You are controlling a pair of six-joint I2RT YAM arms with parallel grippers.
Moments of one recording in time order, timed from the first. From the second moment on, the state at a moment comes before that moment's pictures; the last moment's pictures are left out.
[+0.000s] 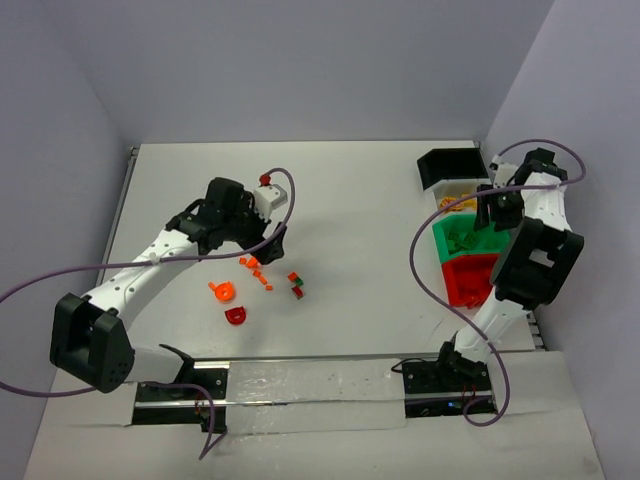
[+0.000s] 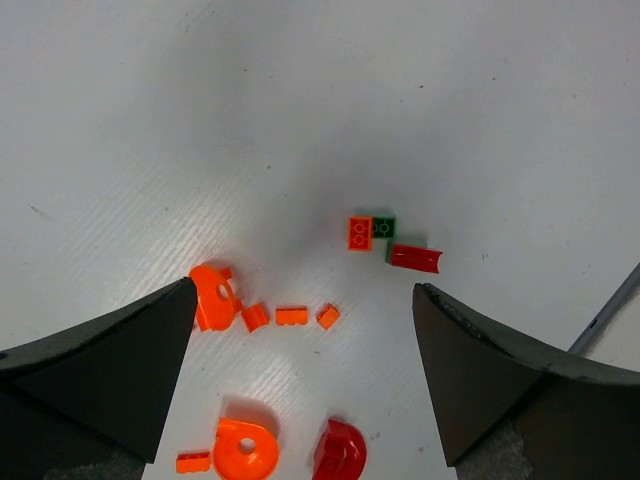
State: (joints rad) left arm -0.49 1.35 1.05 -0.50 0.35 0.21; right arm -0.48 1.83 1.53 -0.98 -0.26 -0.43
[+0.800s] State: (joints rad) left arm -0.07 1.28 1.05 -0.49 0.51 0.05; right arm 0.59 1.65 1.17 -0.67 -0.41 -0.16
